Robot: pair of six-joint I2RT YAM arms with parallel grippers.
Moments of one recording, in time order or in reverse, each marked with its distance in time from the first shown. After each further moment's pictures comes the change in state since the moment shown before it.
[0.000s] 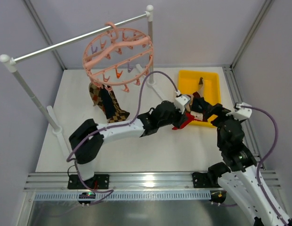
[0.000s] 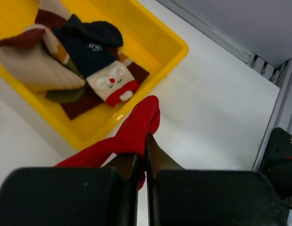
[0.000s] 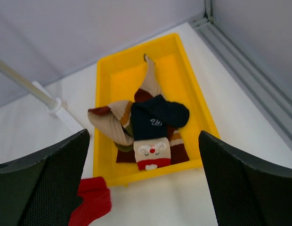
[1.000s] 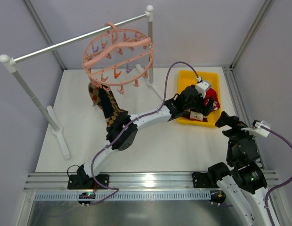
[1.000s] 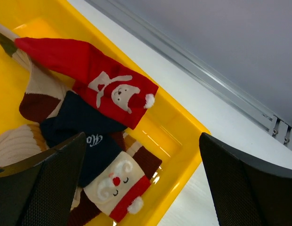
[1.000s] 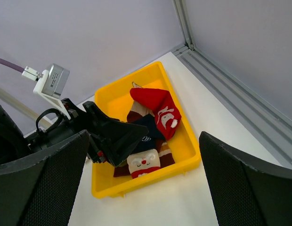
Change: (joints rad) left arm 0.043 0.679 0.889 -0.129 0.041 -0.016; right arm -0.019 -0.372 0.002 -0.156 0.129 0.011
